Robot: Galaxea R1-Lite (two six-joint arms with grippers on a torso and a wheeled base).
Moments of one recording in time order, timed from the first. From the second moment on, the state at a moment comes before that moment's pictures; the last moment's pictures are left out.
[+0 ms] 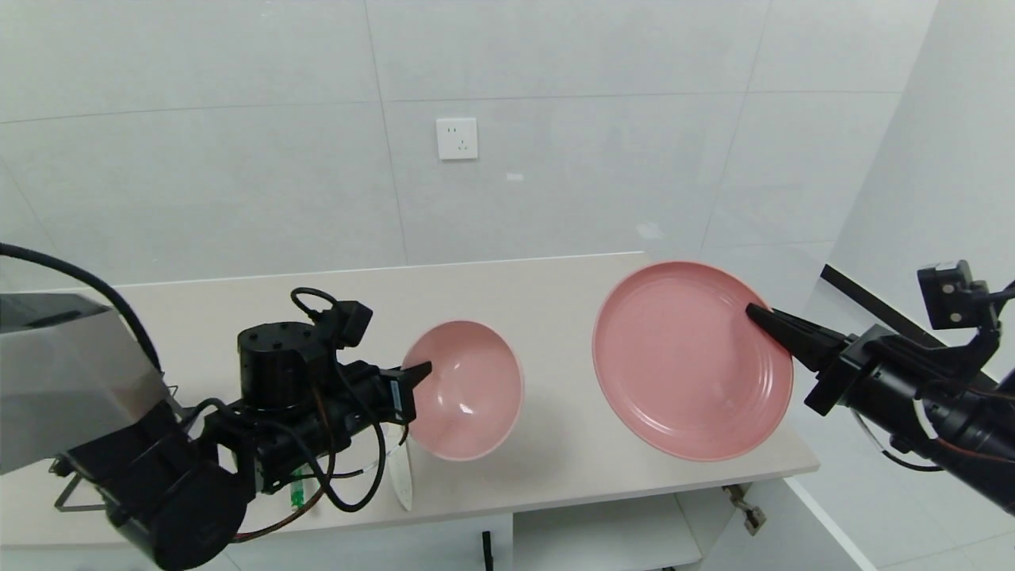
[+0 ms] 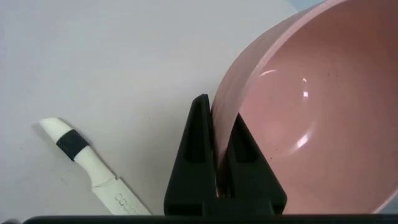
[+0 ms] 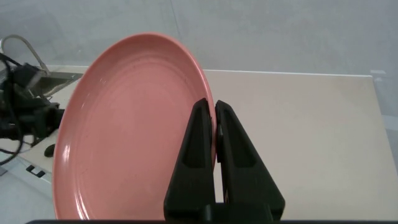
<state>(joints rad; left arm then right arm) -0.42 1.97 -0.45 -1.22 -0.18 -0.28 0.24 1.69 -0.17 -1.57 0.36 0.21</state>
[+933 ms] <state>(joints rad) -0.44 1.83 -0.25 -1.57 -0.21 -0.46 0.30 1.72 -0.20 -1.57 0.37 0.21</state>
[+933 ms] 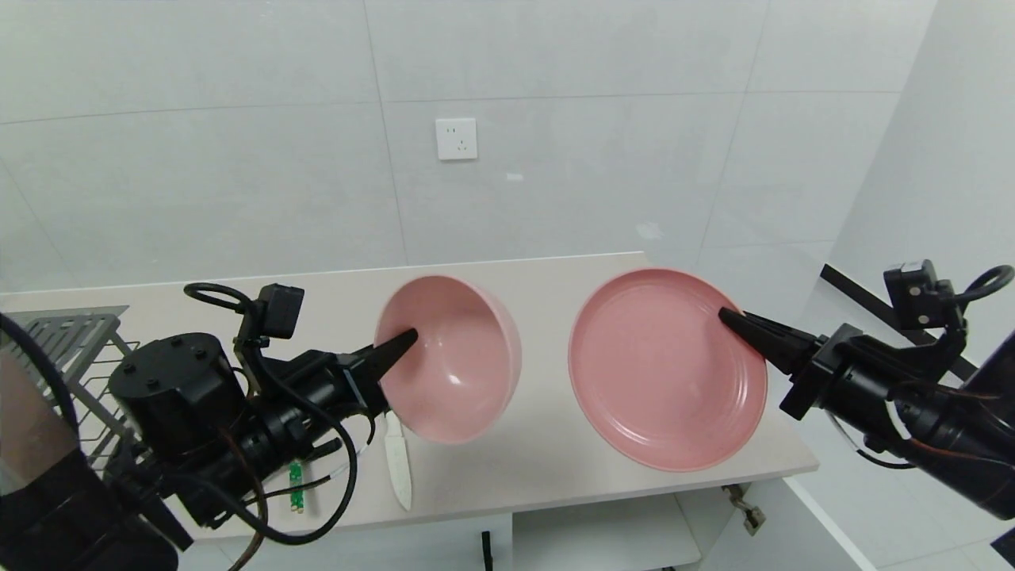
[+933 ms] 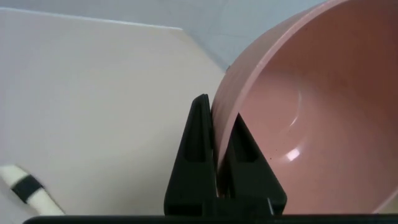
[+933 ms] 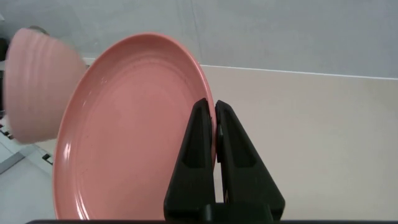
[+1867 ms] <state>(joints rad) -0.48 1.70 -0.01 -1.57 -0.22 -0.54 0.32 1.74 -0.12 -1.57 0.35 0.04</state>
